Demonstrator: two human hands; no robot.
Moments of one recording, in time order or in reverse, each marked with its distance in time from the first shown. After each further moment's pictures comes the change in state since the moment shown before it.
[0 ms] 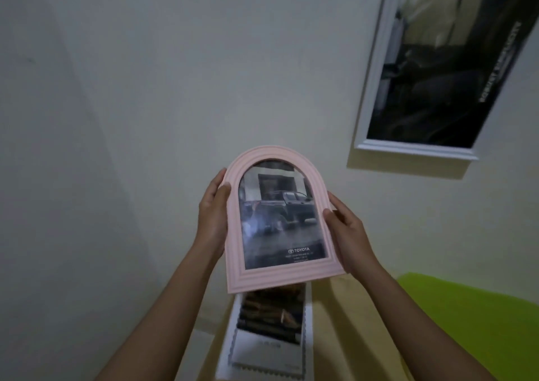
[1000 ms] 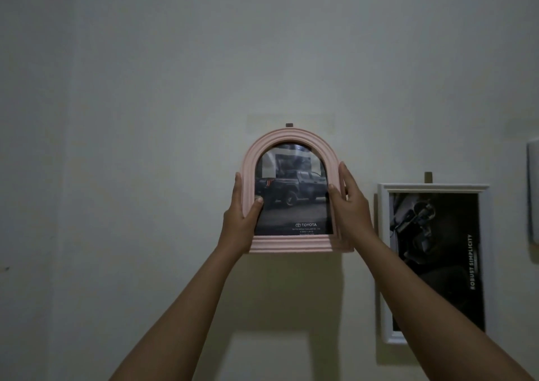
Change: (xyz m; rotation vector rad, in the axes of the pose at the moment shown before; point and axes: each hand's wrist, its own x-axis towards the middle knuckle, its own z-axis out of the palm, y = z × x) left_hand 0.207 0.218 0.039 0.115 -0.328 0.743; right_hand 0.165 -0.298 0.070 -0.226 0.402 -0.698
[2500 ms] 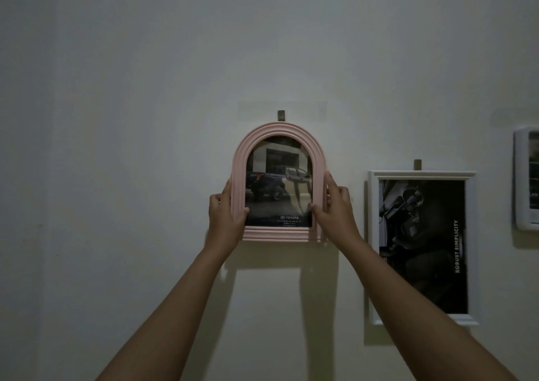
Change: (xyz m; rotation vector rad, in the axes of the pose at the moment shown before) left_hand -0.001 -0.042 0.005 0.266 0.079 -0.030; right_hand -0.007 0.054 0.003 -0.338 -0.078 -0.002
